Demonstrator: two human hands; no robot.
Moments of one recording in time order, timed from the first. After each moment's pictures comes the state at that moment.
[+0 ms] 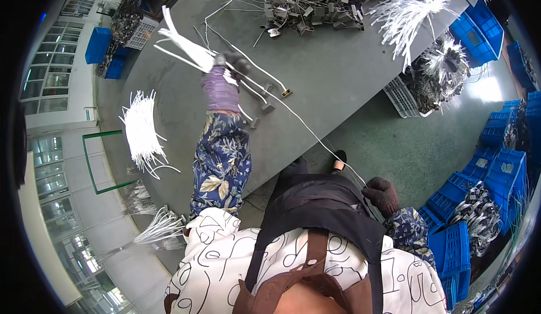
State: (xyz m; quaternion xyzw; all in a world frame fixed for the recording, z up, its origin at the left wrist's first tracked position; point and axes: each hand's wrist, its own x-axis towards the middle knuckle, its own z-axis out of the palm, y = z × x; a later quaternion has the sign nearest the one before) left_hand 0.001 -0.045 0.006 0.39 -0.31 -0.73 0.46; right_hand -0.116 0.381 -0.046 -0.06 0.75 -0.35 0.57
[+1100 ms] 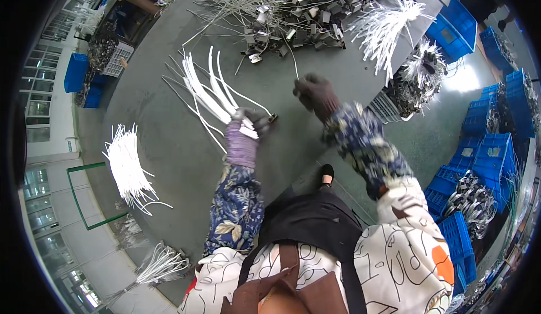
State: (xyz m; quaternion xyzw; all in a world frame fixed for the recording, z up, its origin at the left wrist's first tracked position) left_hand 0.013 -0.012 -0.068 0.36 -0.19 -0.86 0.29; right_hand -0.188 0.074 -0.057 -0.13 0.59 -0.62 0.49
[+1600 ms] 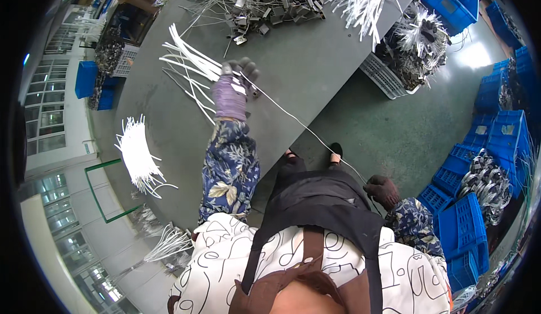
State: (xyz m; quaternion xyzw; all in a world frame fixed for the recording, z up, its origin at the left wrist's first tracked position) left_hand -0.045 -0.008 -0.028 0.32 -0.27 -0.83 0.37; right_hand -0.115 0.428 -0.065 -0.02 0.76 -0.27 0.58
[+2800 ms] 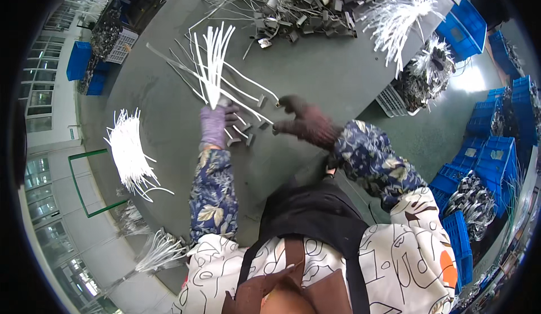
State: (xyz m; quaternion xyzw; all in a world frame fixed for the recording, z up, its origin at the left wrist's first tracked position) left_hand 0.071 -0.069 -0.050 0.55 -0.51 -0.62 0.23; right_hand -0.117 0.097 -0.022 -0.36 0.66 -0.38 0.54
